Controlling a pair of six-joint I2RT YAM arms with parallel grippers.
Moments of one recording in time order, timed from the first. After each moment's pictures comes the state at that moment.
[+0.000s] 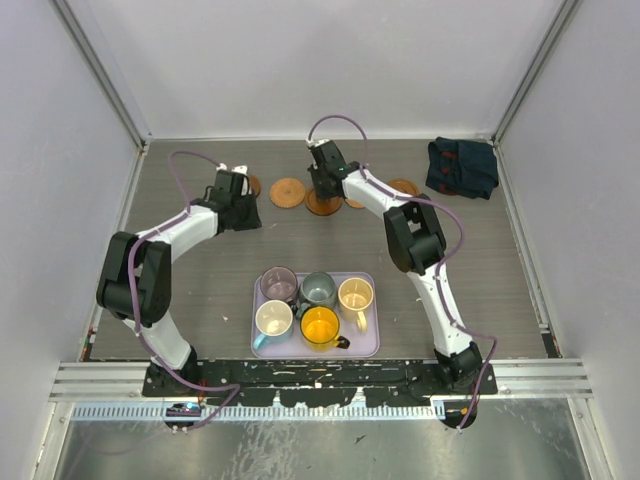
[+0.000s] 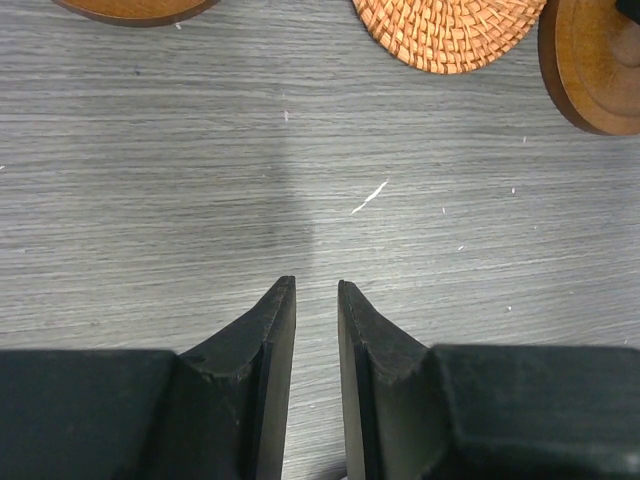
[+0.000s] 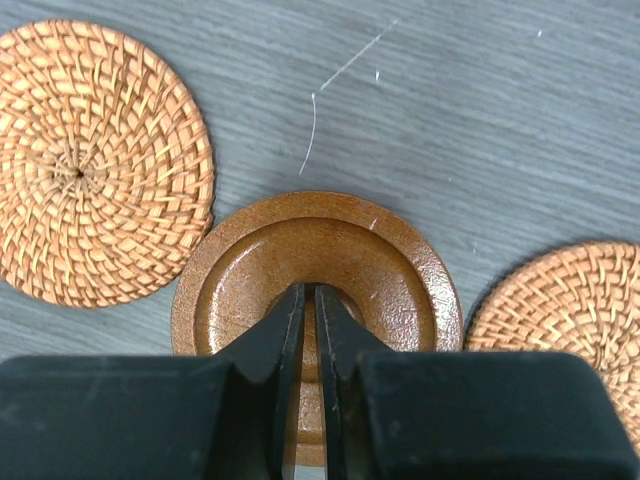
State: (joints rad) left arm -0.29 1.72 1.10 -0.24 0.02 -0.37; right arm 0.52 2.42 2.00 -0.42 0.10 0.17
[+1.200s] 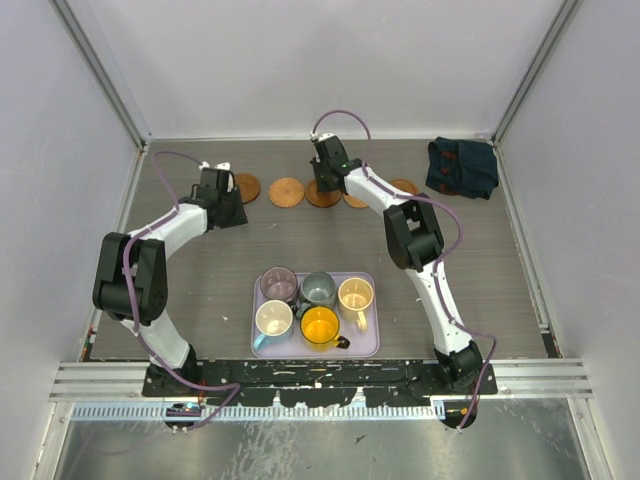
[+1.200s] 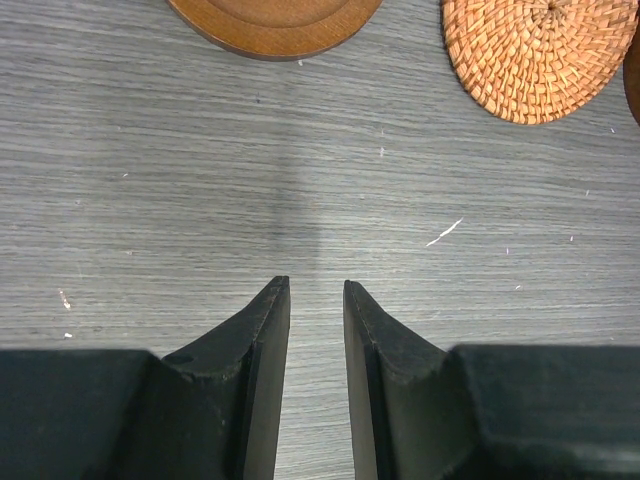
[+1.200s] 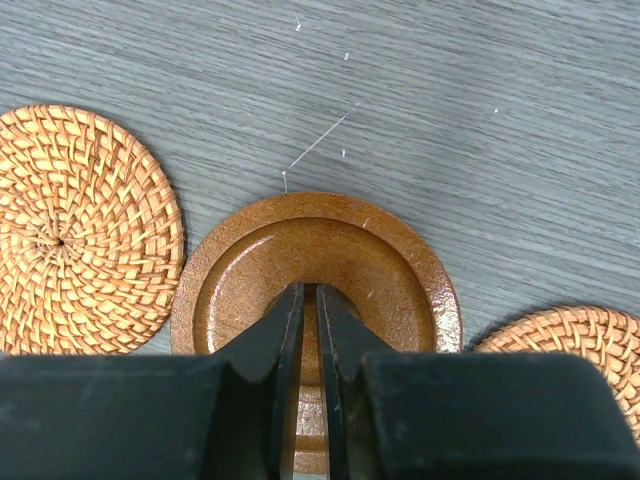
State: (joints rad) left arm -0.20 1.72 1.10 -0.24 0.00 -0.37; right arm 0.49 2.49 2.10 -0.38 0.09 0.18
